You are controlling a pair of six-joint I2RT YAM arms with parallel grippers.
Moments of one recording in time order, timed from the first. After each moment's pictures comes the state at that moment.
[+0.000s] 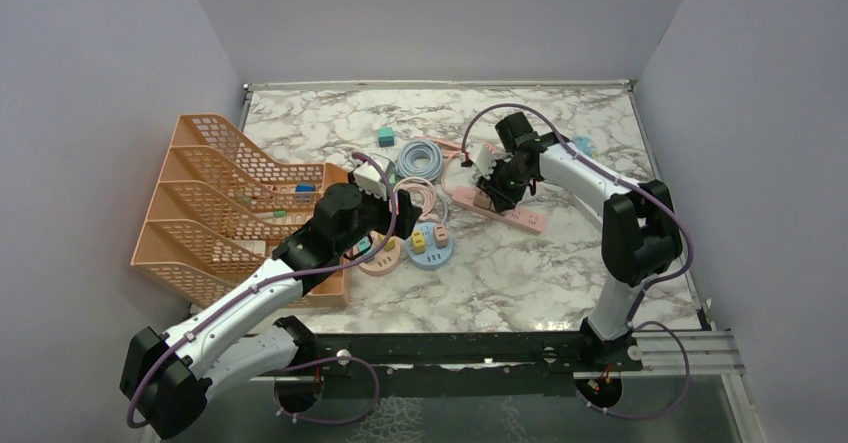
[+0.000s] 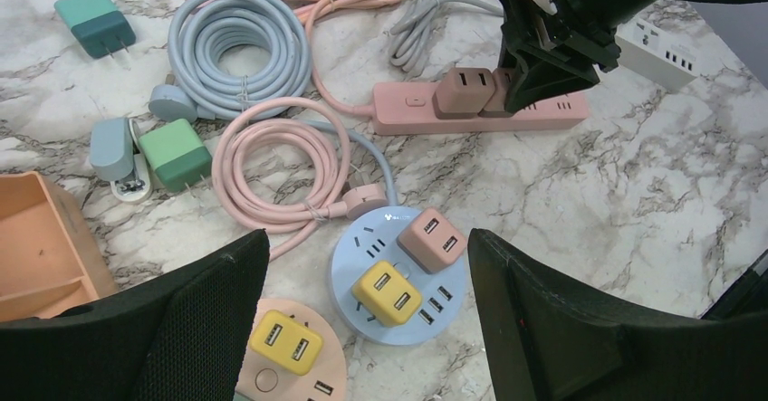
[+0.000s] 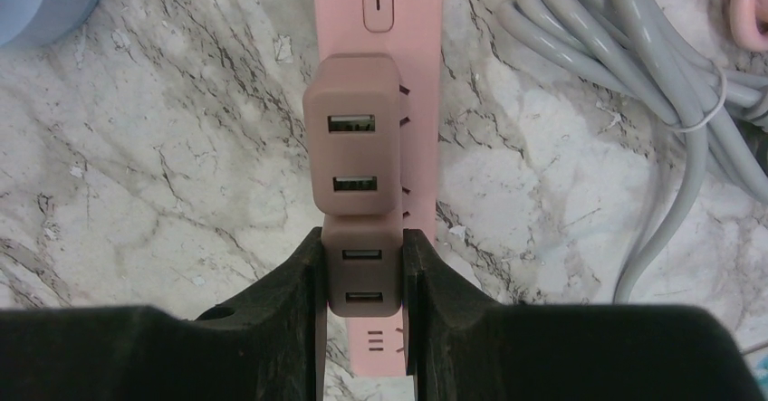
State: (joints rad) left arm -0.69 0.93 0.65 -0.04 -0.04 -0.27; right arm 0.42 1.81 1.34 -0.77 -0.23 -0.70
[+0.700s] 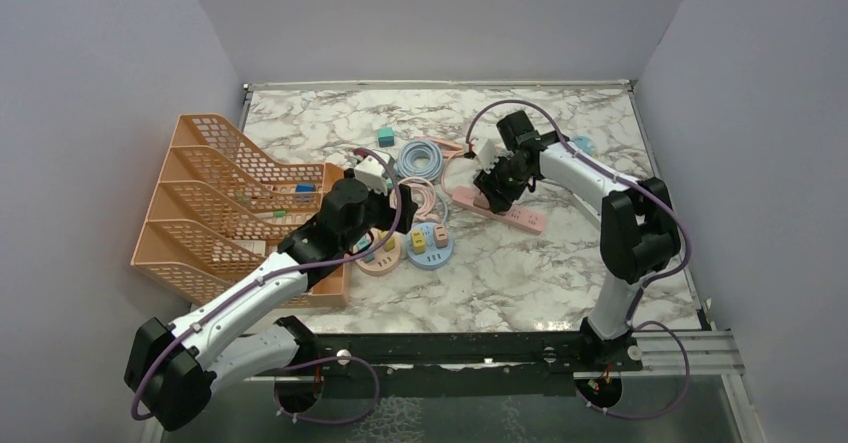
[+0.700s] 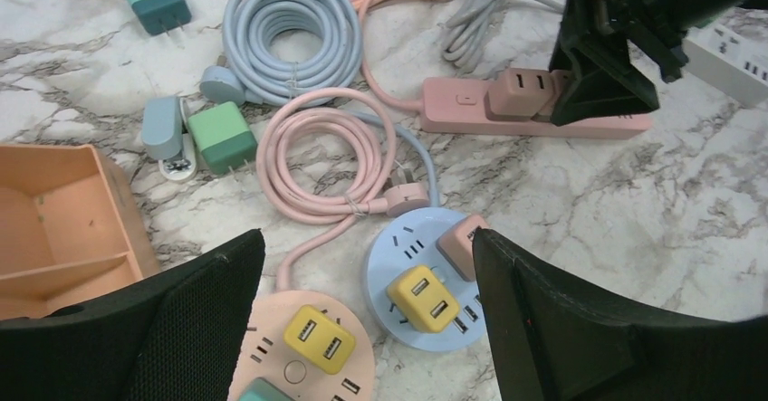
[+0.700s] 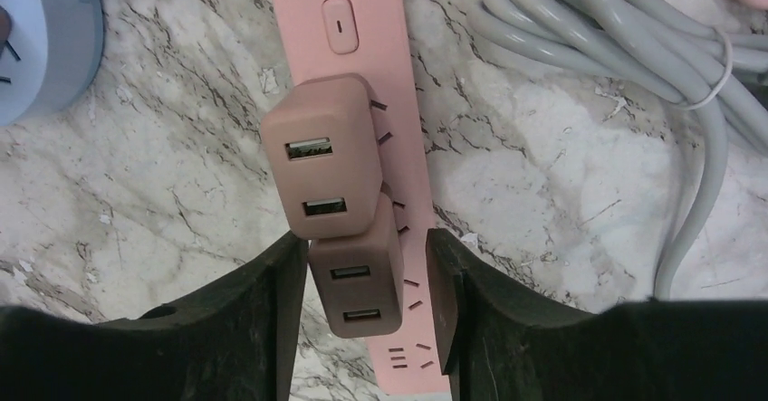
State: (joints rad) left arm -0.69 0.96 0.67 -0.07 -0.12 -0.27; right arm 0.40 1.83 1.35 -0.75 -0.26 -0.57
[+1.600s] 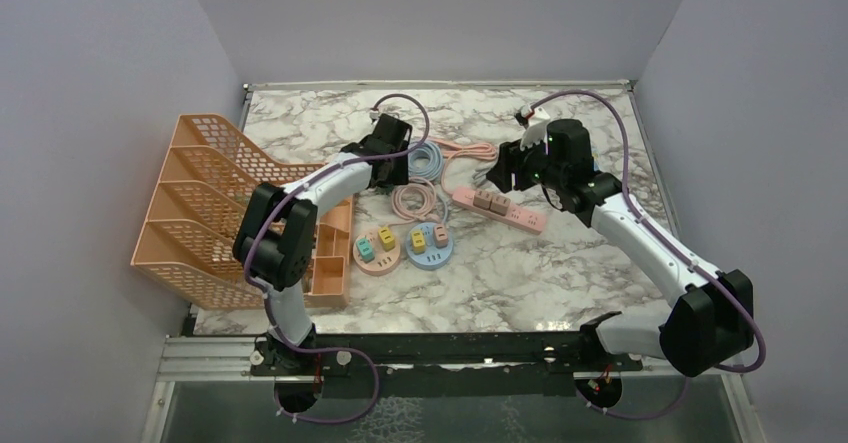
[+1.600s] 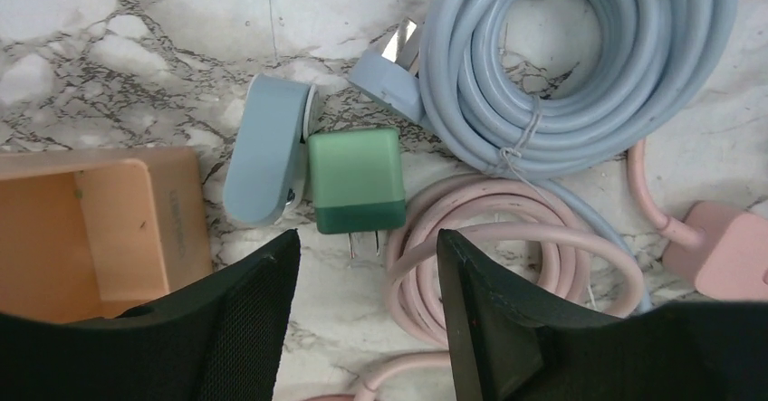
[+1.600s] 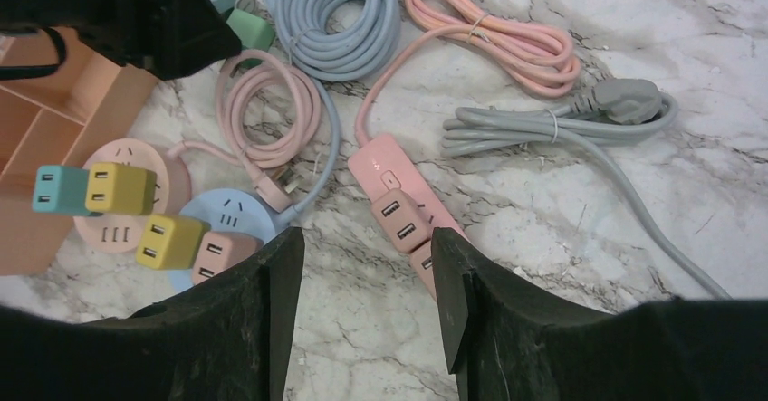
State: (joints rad) left arm -0.48 1.78 1.27 -0.41 -0.25 -0.42; right arm 0.39 1.28 0.99 -0.23 -0.24 0.07
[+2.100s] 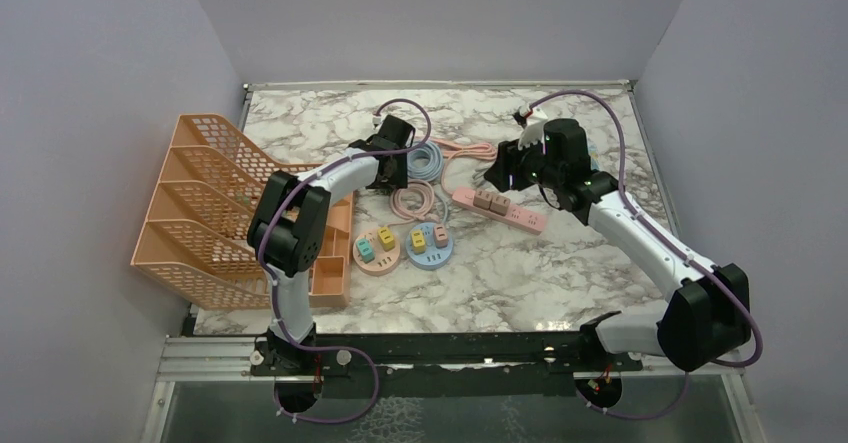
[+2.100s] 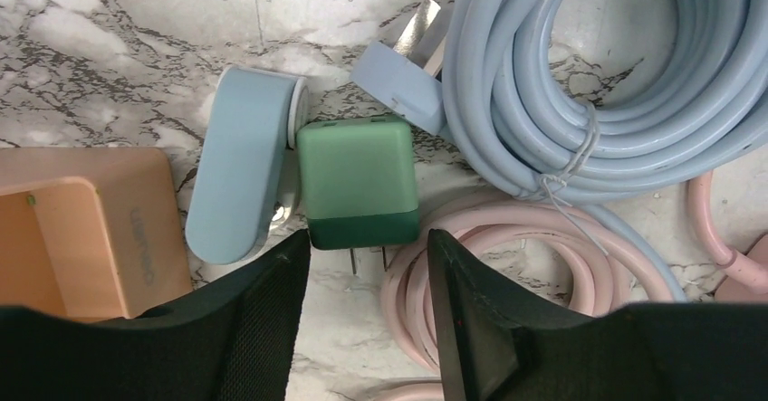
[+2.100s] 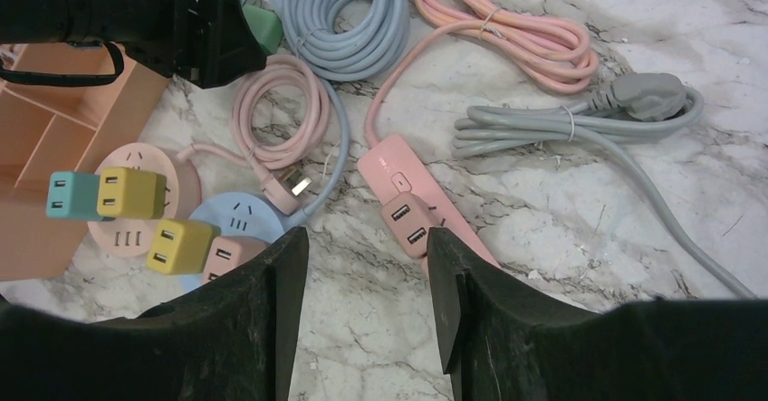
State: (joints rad) left arm -0.46 1.93 1.35 -0.48 -0.25 -0.43; right arm 0.39 1.30 0.99 -0.21 -0.26 0.11
